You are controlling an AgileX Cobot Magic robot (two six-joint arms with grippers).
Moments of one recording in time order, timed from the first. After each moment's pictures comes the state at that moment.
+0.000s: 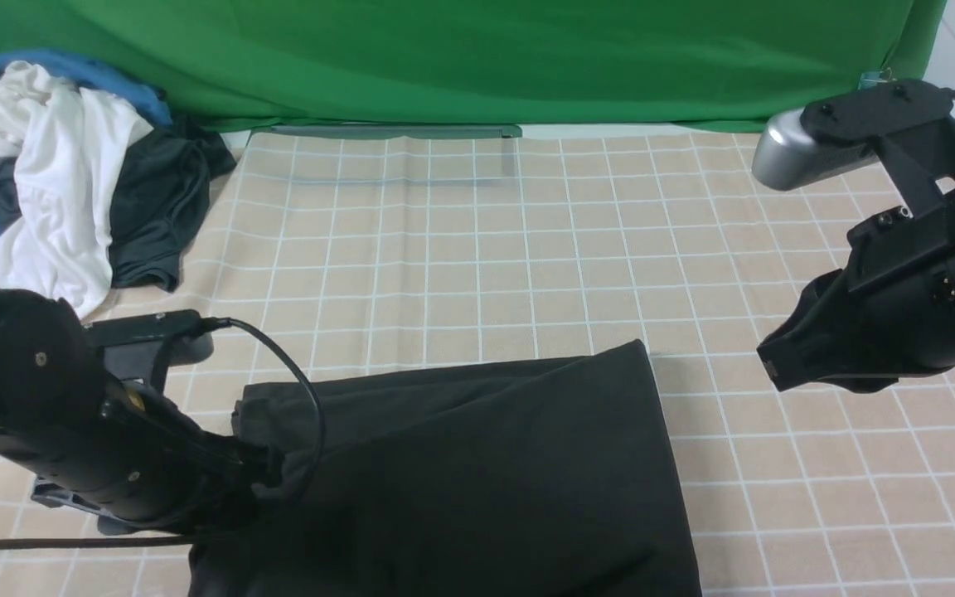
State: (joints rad) right arm 0.50 1.25 -1.08 0.14 0.93 0.04; left arm -0.23 1.42 -0.67 -0.18 0.67 -0.08
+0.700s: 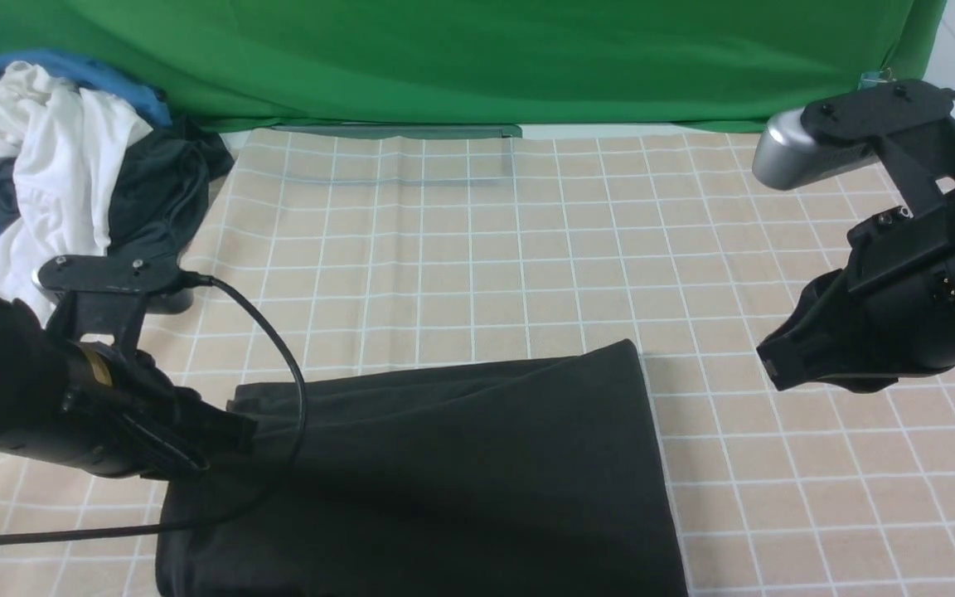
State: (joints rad) right arm 0.50 1.25 -1.08 0.14 0.93 0.05; left arm -0.23 1.32 -0.67 -0.01 0.57 -0.07
